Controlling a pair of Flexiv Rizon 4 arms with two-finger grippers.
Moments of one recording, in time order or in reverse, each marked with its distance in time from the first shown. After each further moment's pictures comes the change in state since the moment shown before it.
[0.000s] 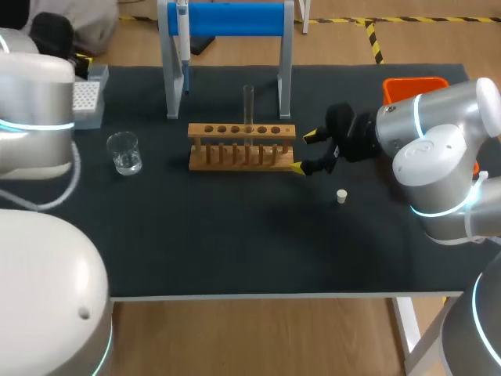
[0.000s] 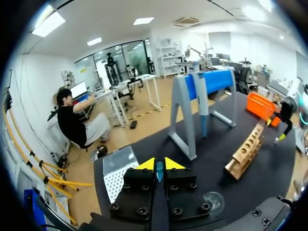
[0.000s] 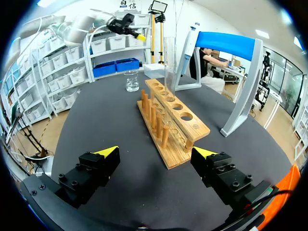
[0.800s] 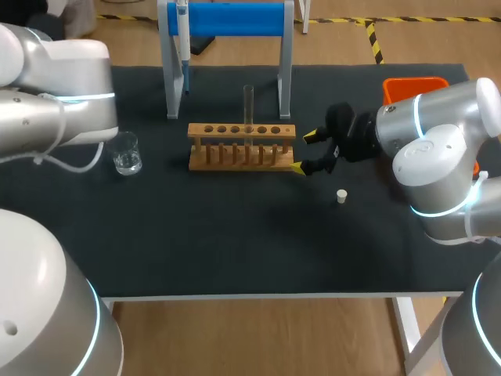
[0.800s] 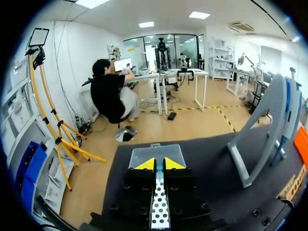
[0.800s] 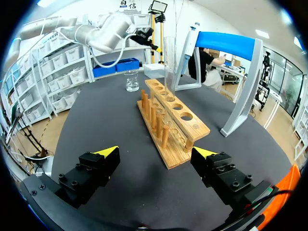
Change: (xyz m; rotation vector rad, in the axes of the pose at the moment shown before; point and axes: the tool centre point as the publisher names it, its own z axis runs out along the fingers) left arm -0.117 0.031 0.105 -0.050 -0.352 -0.329; right arm 0.000 0.000 0.000 0.000 0.000 0.000
